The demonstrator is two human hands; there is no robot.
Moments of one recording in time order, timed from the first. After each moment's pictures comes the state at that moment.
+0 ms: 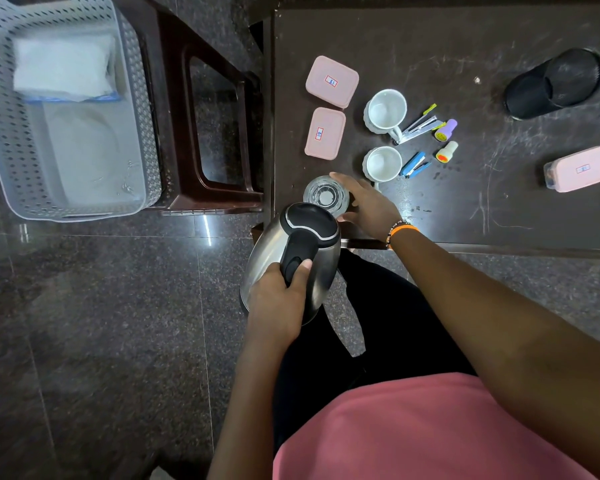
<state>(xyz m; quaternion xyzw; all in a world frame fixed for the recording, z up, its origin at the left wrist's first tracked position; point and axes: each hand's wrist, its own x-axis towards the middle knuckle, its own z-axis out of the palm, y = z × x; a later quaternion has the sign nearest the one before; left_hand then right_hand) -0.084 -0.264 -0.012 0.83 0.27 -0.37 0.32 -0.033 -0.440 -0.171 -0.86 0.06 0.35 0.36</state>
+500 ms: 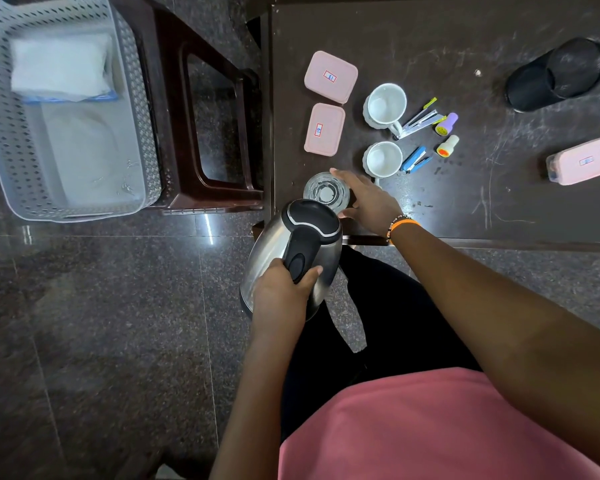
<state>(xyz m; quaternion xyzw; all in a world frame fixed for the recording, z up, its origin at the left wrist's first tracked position) -0.081 -0.271 -0.014 0.84 0.25 -0.39 0.27 -0.032 -0.440 -0.165 -0.87 0.05 0.36 0.34</state>
